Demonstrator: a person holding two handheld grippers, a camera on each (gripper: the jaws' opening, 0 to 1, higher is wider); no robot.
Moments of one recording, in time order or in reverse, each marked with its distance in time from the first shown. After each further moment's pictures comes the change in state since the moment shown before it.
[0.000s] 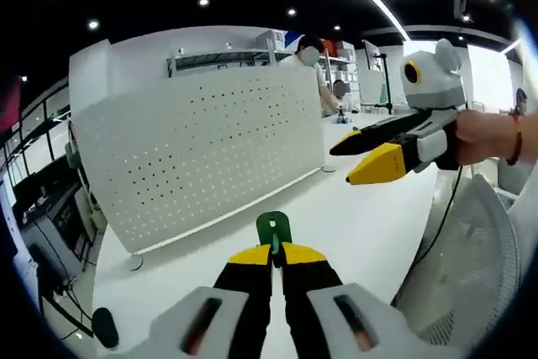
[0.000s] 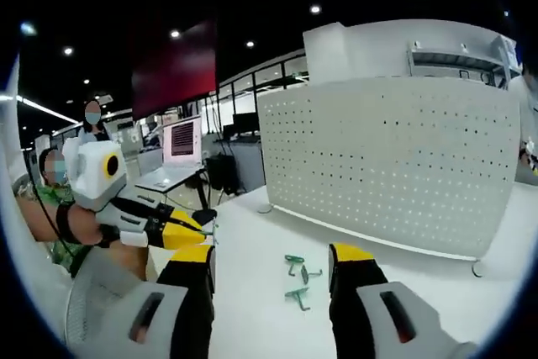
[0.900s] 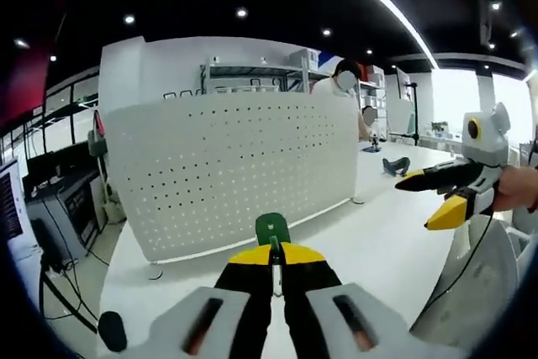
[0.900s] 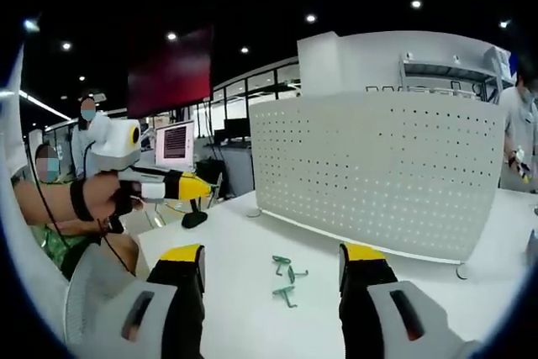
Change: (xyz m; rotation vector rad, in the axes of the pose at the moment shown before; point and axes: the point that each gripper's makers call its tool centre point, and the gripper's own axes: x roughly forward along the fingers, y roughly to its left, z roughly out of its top) left arm 0.006 0.060 0.035 -0.129 -0.082 0.121; right arm -0.019 -0.005 0.004 -0.024 -0.017 -0.054
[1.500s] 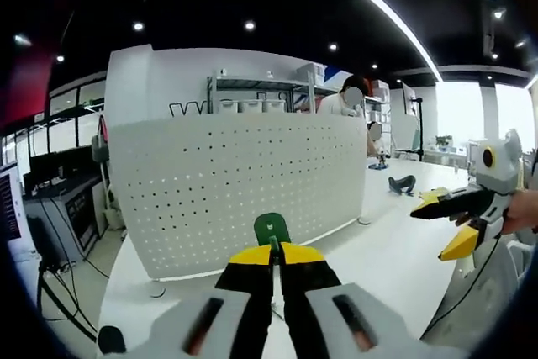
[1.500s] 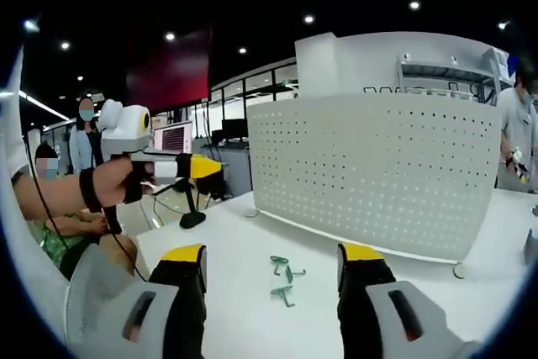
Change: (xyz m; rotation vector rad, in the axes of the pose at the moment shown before) left arm 0.013 0.010 0.030 -0.023 -0.075 0.011; right arm -0.004 -0.002 0.001 0.000 -0.005 -0.013
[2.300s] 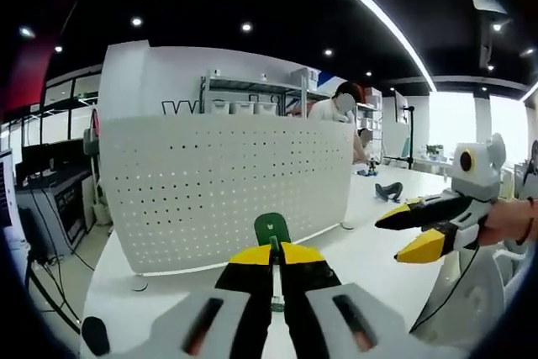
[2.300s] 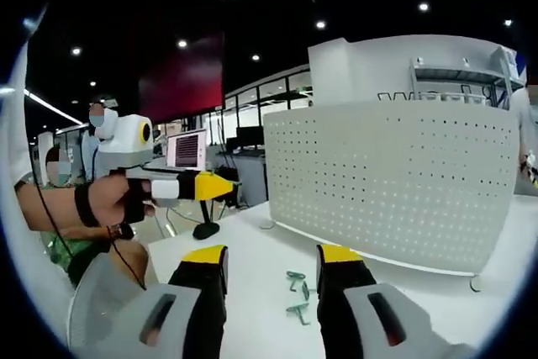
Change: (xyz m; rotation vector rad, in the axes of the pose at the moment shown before) left arm -0.009 -0.026 -0.001 -0.053 -0.013 -0.060; right arm 0.029 0.022 0.016 -0.005 -0.041 0.098
